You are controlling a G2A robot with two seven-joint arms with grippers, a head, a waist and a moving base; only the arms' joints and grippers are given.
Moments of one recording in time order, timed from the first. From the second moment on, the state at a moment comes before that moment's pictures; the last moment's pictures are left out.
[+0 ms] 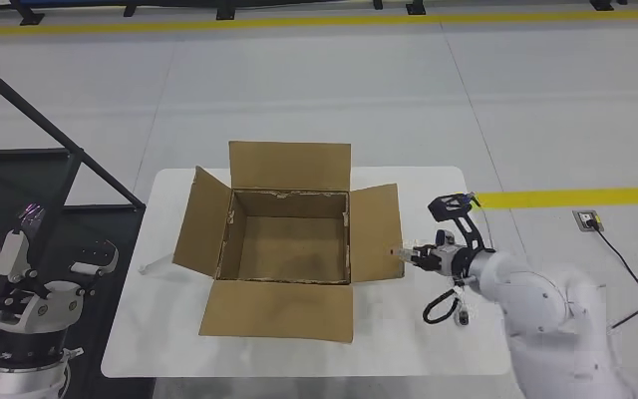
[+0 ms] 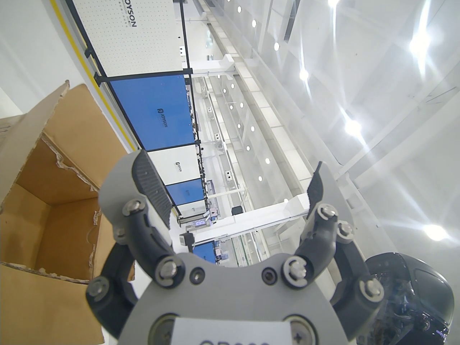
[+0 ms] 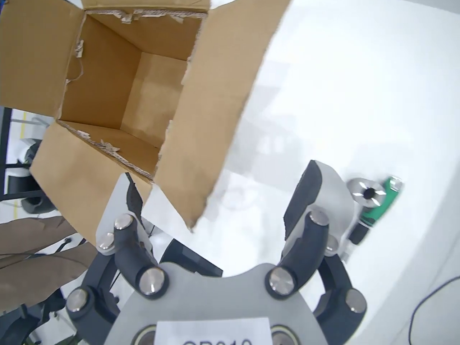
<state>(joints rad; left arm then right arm) 1.67 -1.26 -2.06 -2.27 -0.63 -0.05 -0.31 -1.04 -1.26 1.53 -1.97 -0.90 -0.01 1.24</state>
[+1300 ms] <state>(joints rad) 1.67 -1.26 -2.06 -2.27 -0.63 -0.05 -0.31 -1.05 -1.24 1.51 -1.56 -1.24 0.11 1.23</state>
